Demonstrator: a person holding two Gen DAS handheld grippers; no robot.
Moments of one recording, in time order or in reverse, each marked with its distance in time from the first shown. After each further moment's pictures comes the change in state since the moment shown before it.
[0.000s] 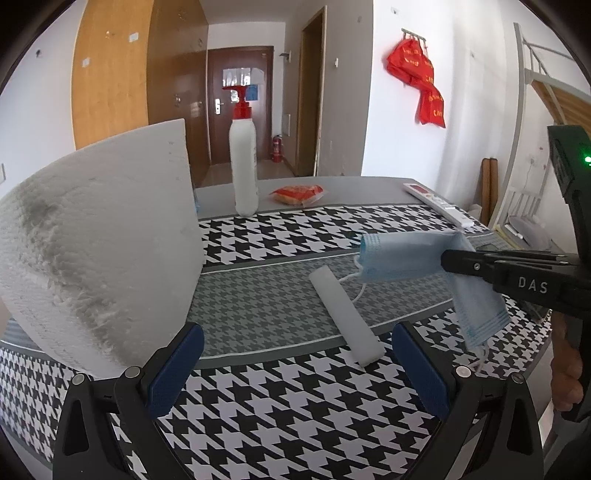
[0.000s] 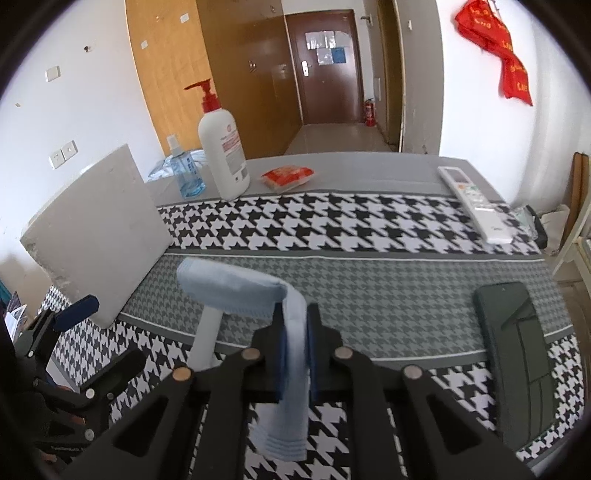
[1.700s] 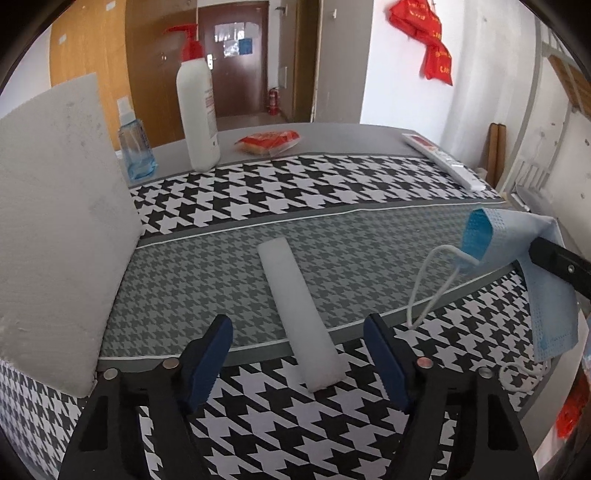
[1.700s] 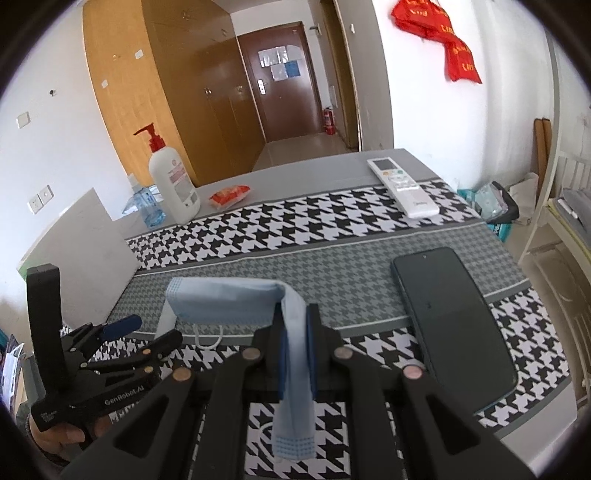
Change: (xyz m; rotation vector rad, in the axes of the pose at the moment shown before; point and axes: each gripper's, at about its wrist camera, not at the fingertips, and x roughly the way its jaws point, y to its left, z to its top) left arm 0.067 -0.040 0.013 -0.004 0.212 0.006; right arm -0.028 -0.057 -0.021 0.166 -0.049 -0.054
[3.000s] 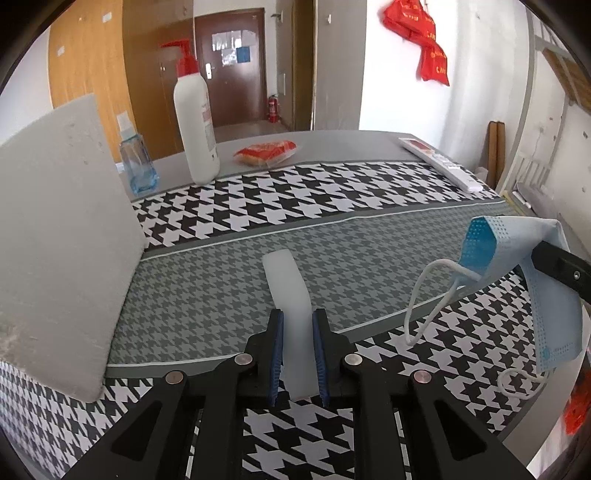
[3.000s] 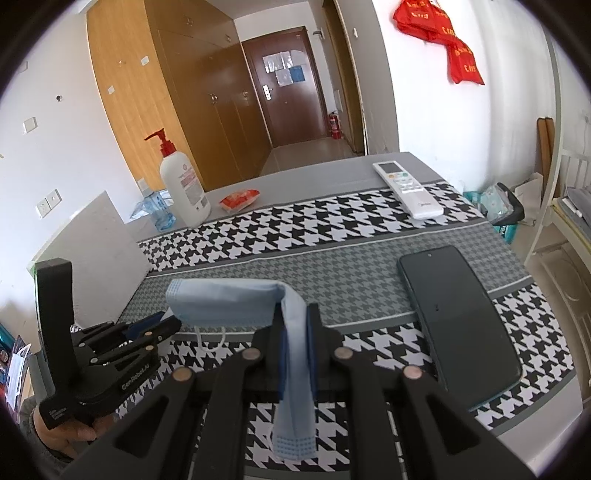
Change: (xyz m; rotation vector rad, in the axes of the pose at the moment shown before) left arm -0.007 -0.006 0.002 0.036 -0.036 0.022; right arm -0.011 0.005 -0.004 -0.001 -0.027 0.029
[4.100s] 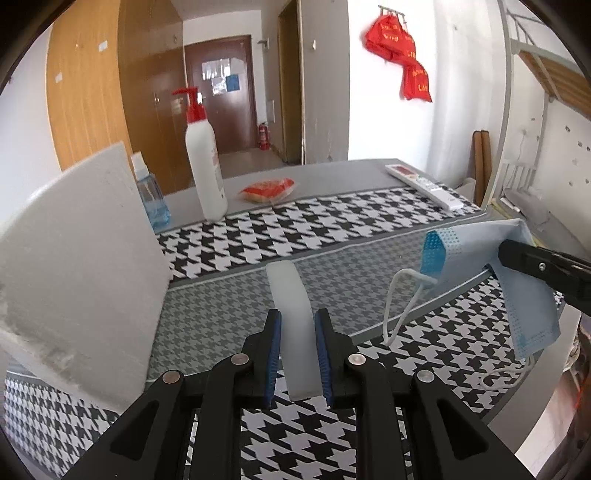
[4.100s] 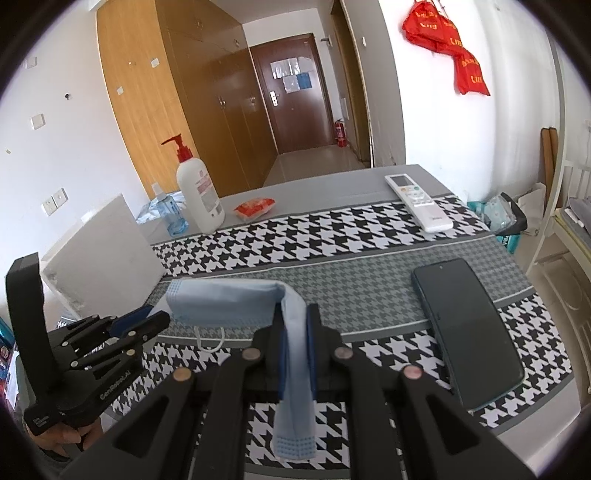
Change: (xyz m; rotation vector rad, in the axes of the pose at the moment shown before) left arm -0.044 0.010 -0.002 0.056 -0.117 -0.015; right arm -0.010 0.021 0.005 -0.021 -0.035 0.010
